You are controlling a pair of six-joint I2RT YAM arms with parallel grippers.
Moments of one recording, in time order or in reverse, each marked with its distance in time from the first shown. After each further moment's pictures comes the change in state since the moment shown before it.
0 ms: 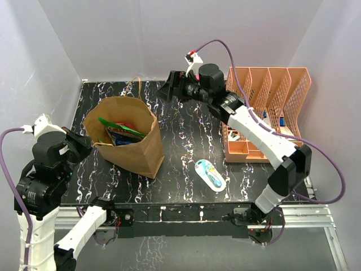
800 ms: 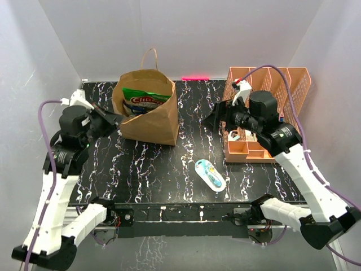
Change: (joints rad) left arm 0.000 0.202 -0.184 0.508 0.437 -0.134; right arm -0.201 -0.555 -0.356 -0.381 0.036 -0.219
